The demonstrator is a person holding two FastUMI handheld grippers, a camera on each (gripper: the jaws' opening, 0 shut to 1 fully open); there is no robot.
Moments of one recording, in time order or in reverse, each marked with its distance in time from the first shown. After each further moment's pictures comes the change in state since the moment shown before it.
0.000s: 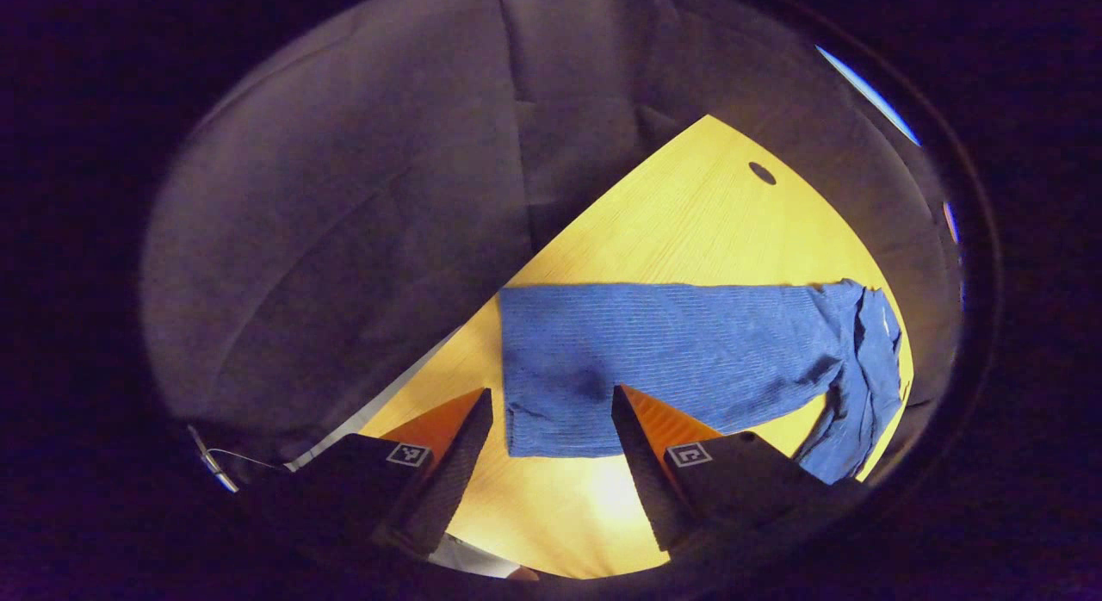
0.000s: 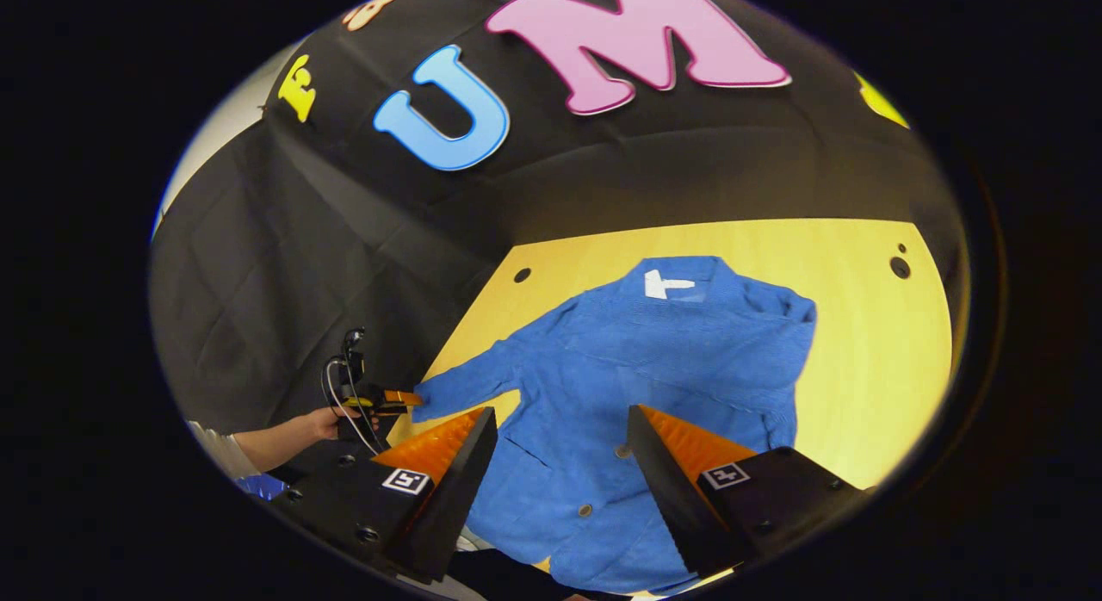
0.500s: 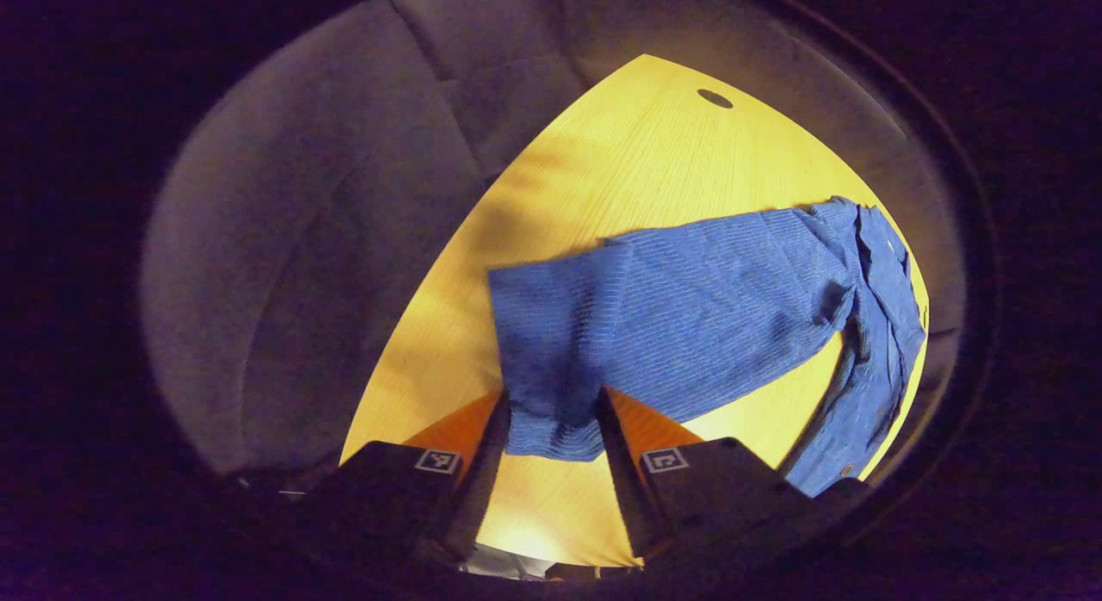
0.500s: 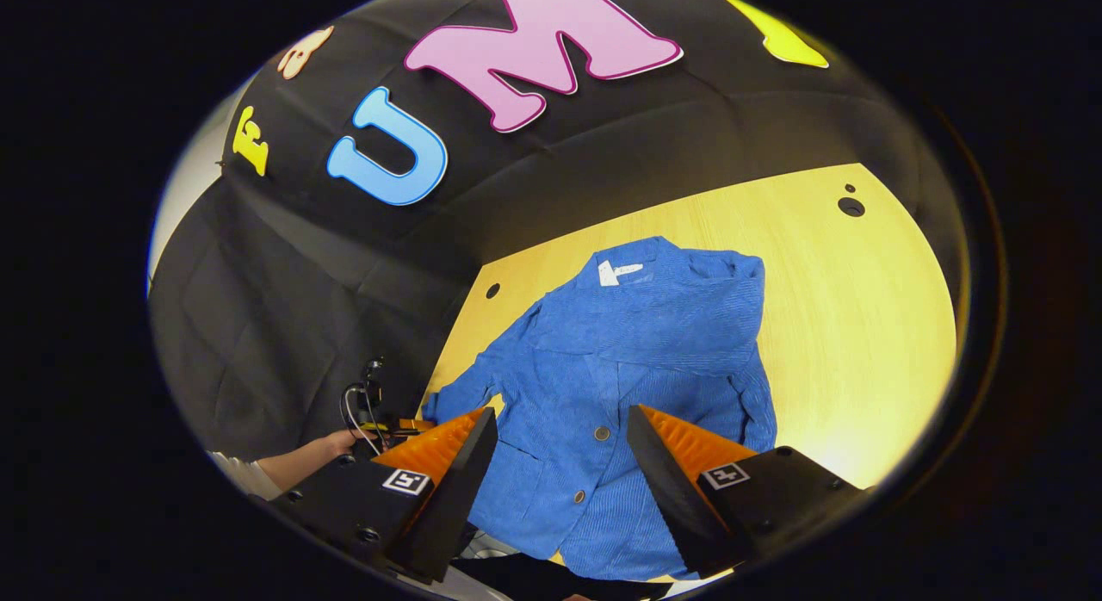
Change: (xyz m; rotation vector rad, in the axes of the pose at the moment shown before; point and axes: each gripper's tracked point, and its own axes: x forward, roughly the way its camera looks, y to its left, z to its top) left arm 0.005 -0.034 -0.009 0.208 0.149 0.013; right arm -0.014 -0.028 -0.011 0.139 -0.018 -0.019
